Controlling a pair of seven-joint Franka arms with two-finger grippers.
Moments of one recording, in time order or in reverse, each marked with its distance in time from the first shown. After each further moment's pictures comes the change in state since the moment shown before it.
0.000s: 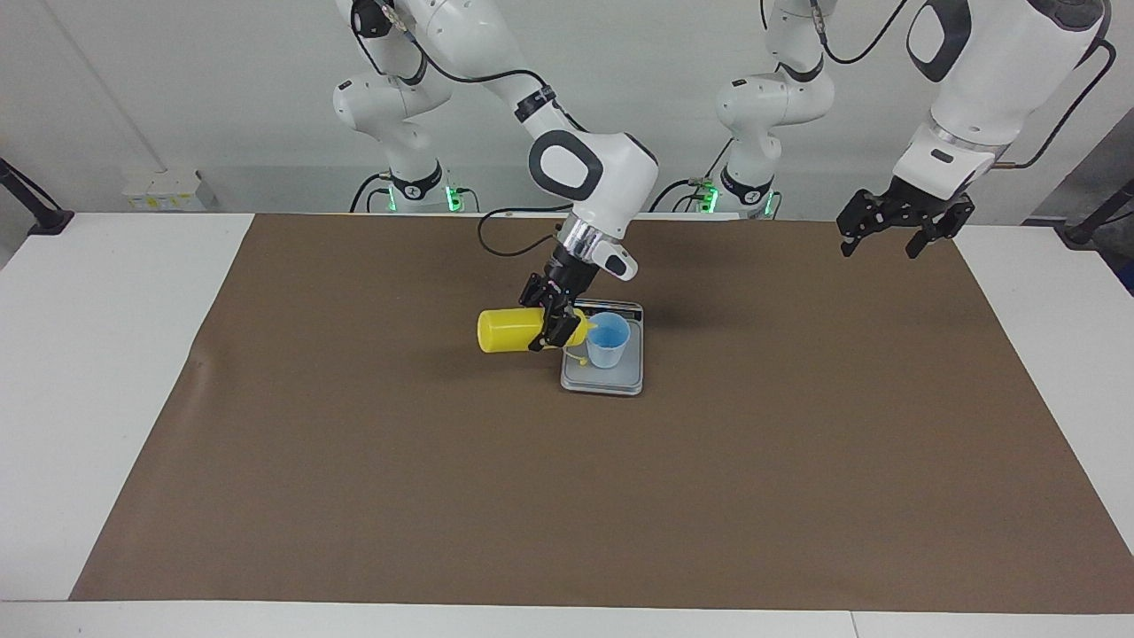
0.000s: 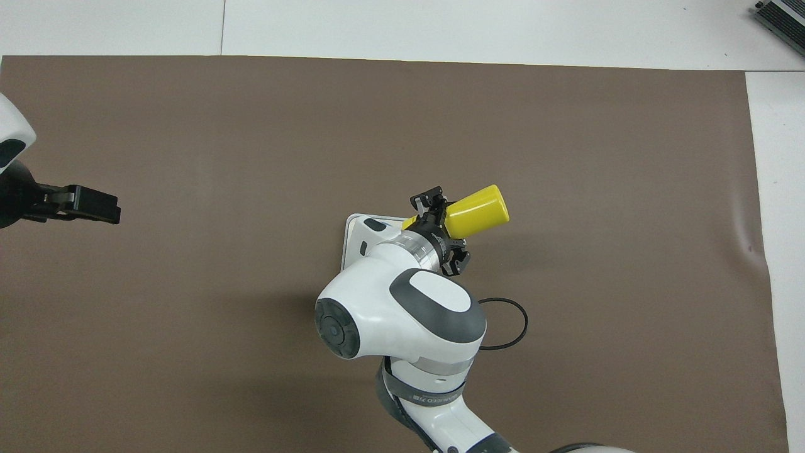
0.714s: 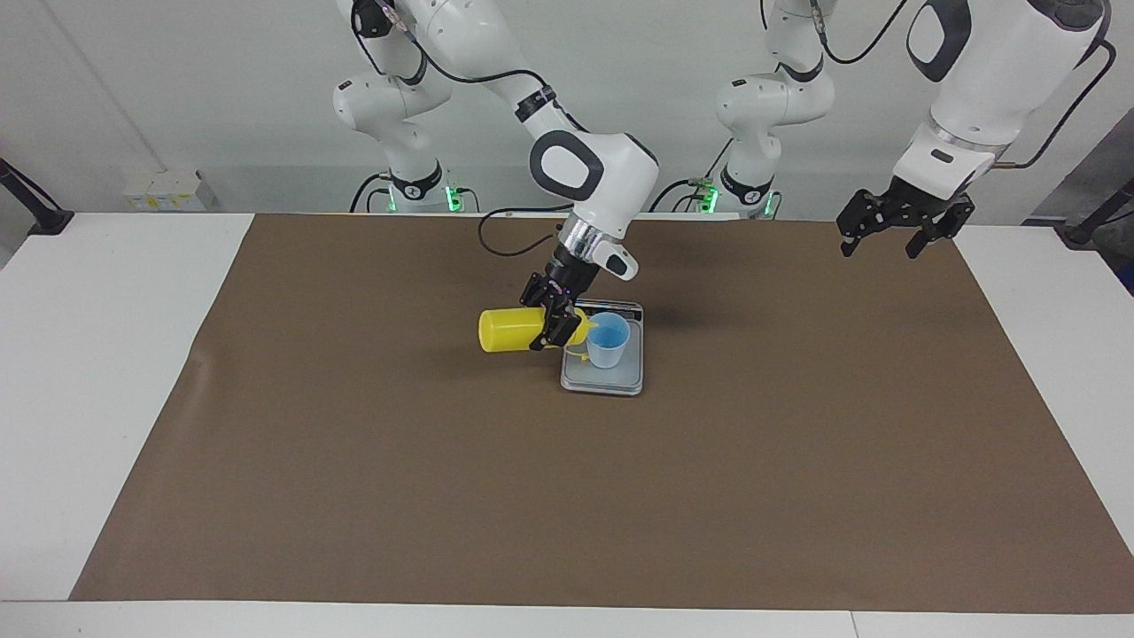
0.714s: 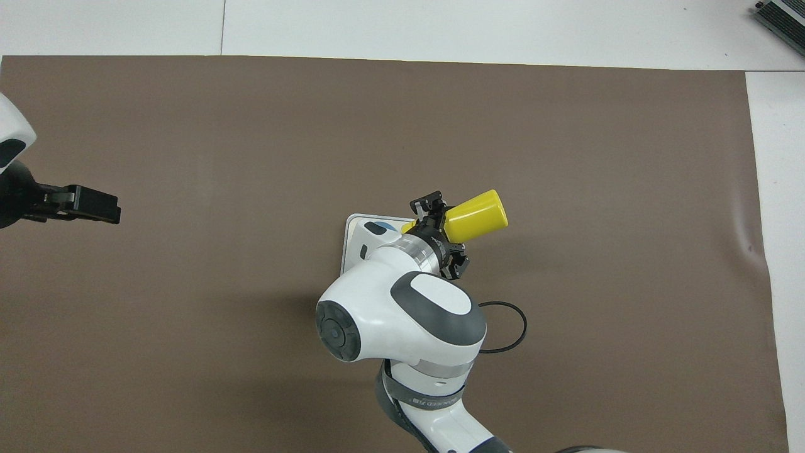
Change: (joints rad) left arm 0.000 0.000 0.000 0.000 0.000 0.000 0.000; right arm 0.013 0.000 0.003 -0.008 0.002 -0.002 0.000
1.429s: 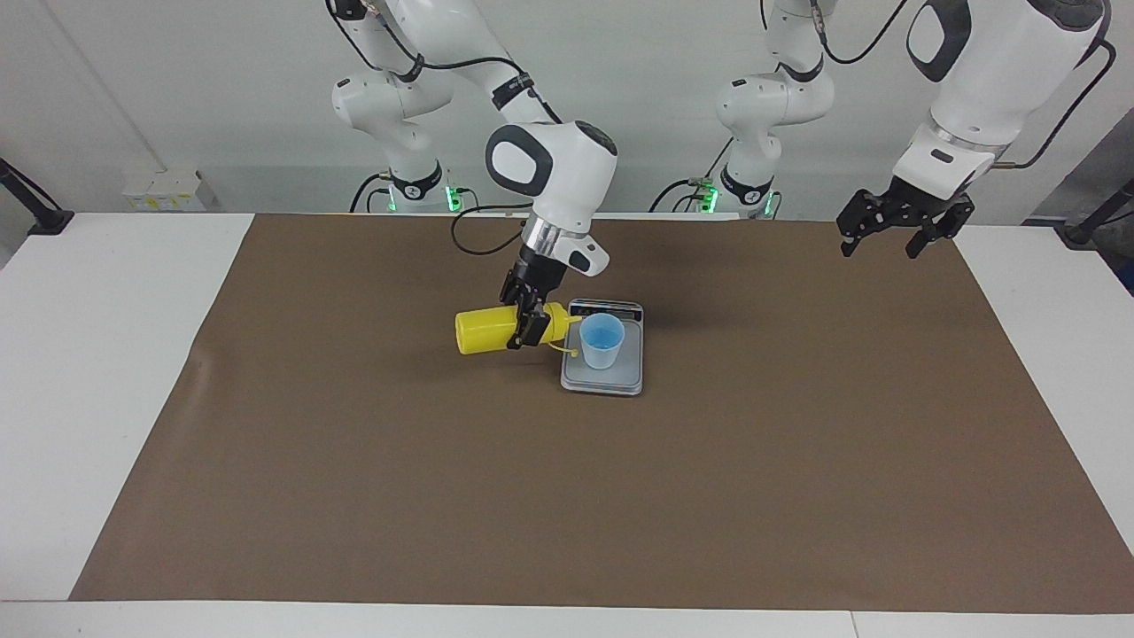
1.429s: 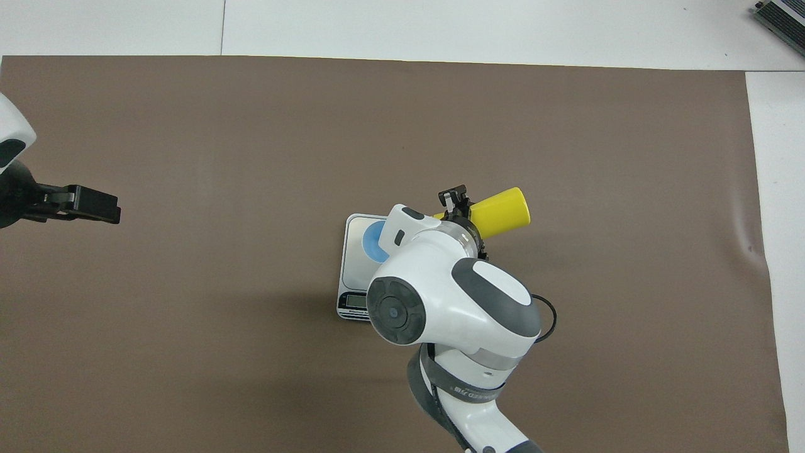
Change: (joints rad) left arm 0.000 0.000 0.000 0.000 0.000 0.000 0.000; right arm -0.086 -0.088 0.000 -0.086 0.134 0.103 -0.055
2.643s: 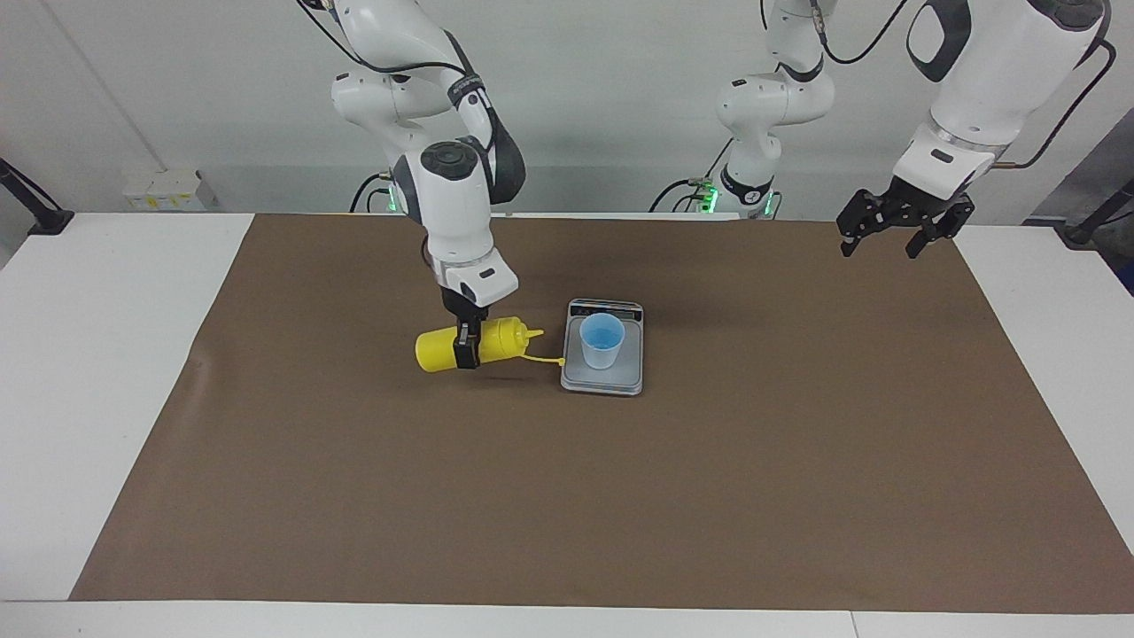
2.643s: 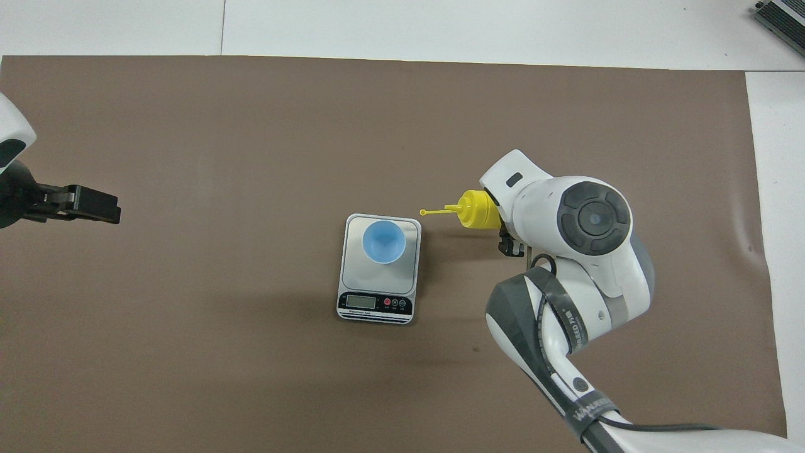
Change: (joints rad) left arm 0.000 0.000 0.000 0.000 0.000 0.000 0.000; right arm -0.265 -0.068 -0.001 -0.101 0.537 0.250 -0.217
